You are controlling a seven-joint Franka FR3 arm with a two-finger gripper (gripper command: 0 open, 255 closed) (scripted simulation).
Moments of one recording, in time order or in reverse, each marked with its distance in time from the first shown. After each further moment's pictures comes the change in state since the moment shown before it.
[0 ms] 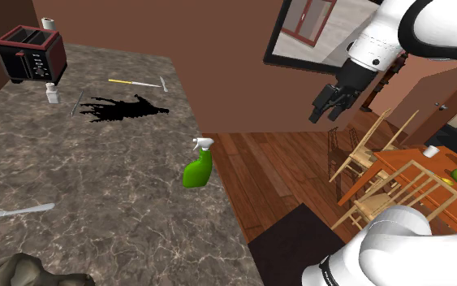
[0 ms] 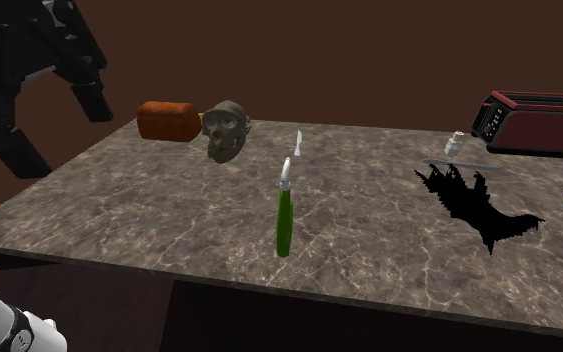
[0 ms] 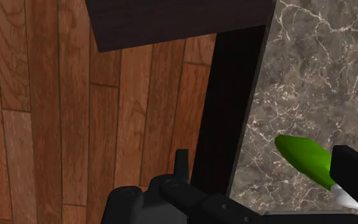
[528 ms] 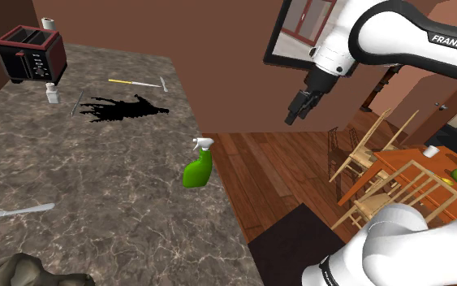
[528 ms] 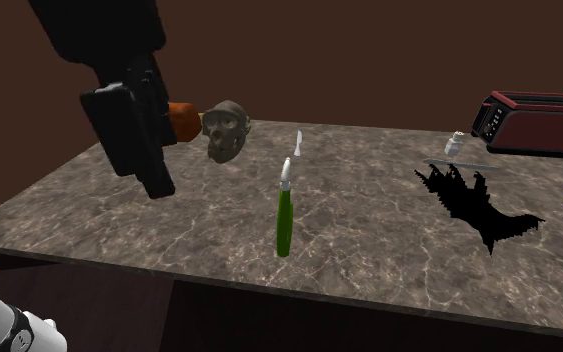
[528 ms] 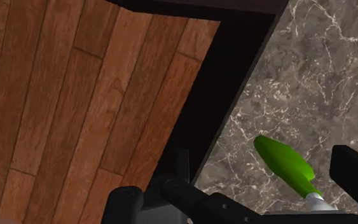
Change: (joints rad) arm 0.092 0.176 -0.050 0.009 -0.002 0.158 -0.217
